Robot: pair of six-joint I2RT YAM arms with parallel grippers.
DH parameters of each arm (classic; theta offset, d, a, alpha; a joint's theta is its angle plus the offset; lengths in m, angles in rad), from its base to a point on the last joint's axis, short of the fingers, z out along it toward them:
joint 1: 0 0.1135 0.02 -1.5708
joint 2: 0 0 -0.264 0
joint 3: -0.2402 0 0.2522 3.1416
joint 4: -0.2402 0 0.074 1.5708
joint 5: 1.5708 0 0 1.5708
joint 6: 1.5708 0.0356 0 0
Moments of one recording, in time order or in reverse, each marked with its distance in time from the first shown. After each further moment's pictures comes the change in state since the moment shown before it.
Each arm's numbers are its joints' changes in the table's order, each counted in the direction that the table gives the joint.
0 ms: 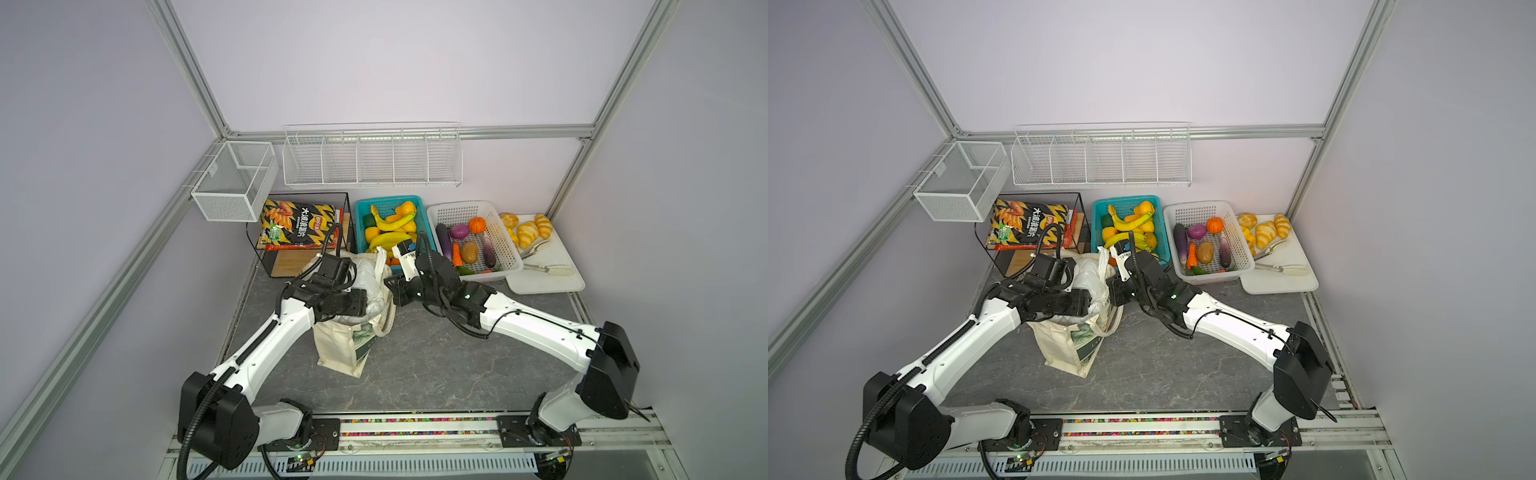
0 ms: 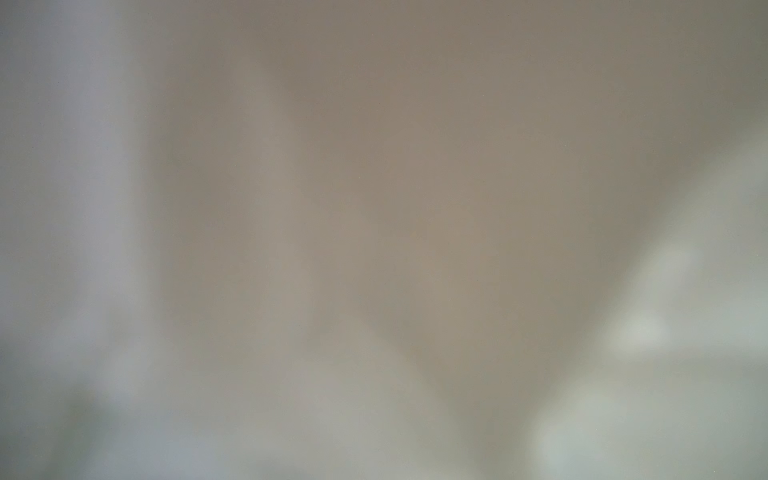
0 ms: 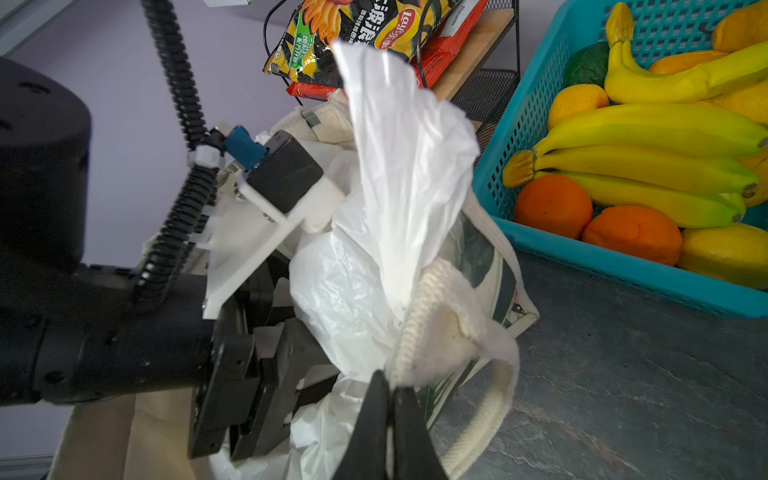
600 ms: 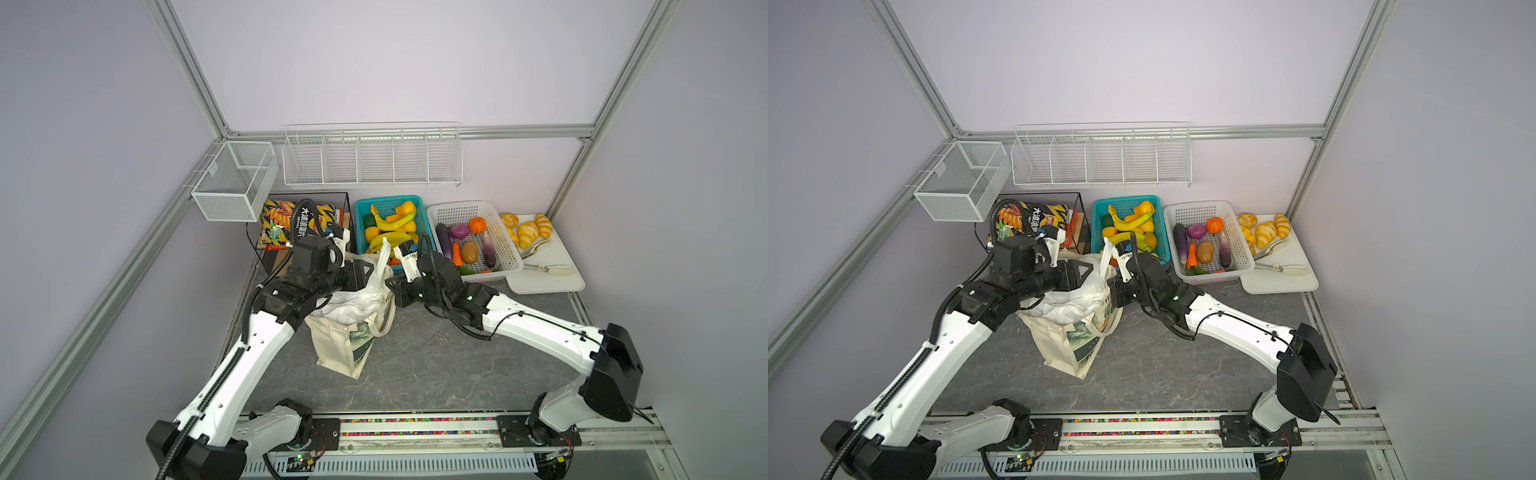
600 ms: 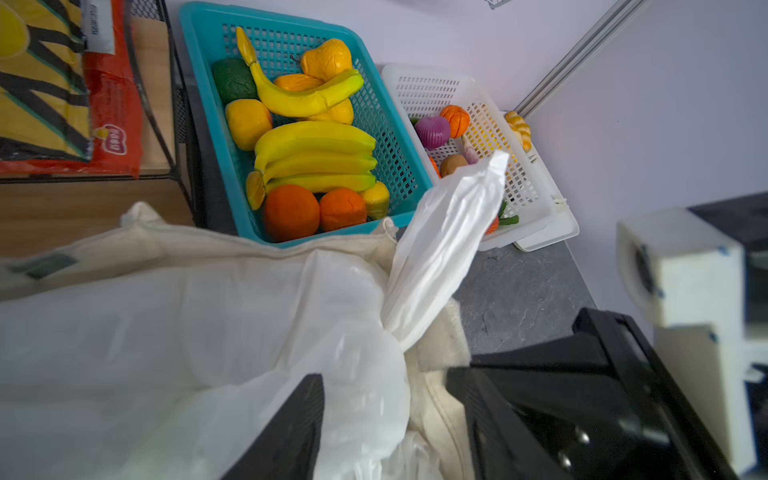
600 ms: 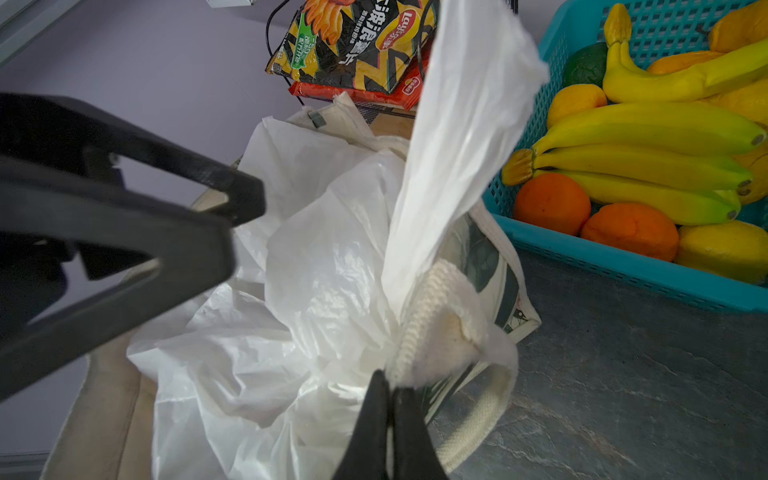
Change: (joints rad) left arm -0.001 -0.095 -0.163 0.184 0.135 -0.069; right arm 0.000 -0.017 0.017 0.001 0.000 0.000
